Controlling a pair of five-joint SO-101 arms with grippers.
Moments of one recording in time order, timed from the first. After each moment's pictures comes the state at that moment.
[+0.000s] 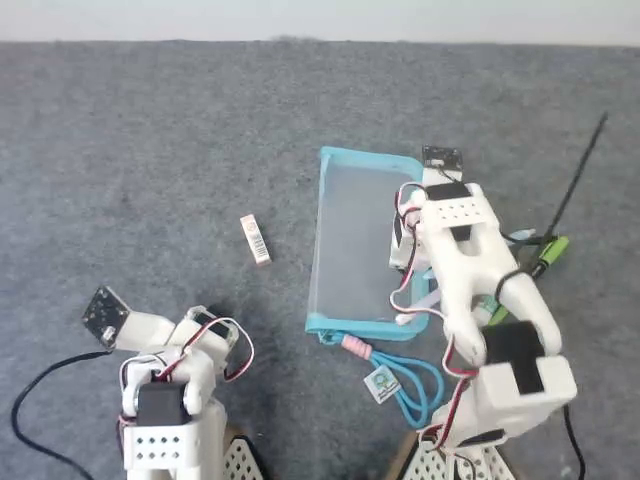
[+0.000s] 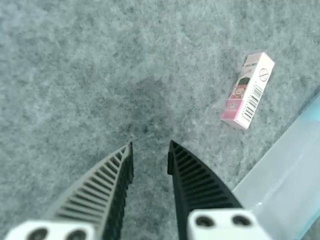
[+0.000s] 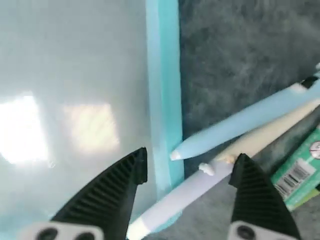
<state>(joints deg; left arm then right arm) -7.9 -103.2 97.4 77.6 62.1 -11.9 8.4 21.9 67.0 -16.9</state>
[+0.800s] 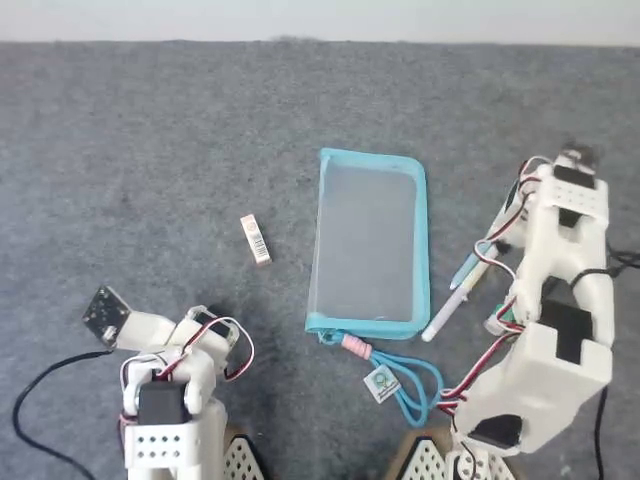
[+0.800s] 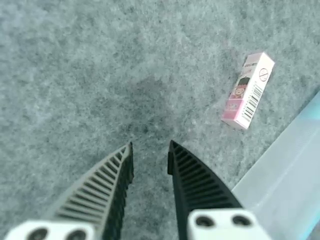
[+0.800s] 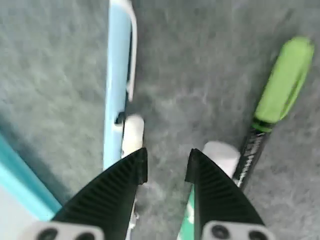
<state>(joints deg) -7.9 -103.2 97.4 77.6 62.1 15.1 15.1 7.1 69.8 -14.4</state>
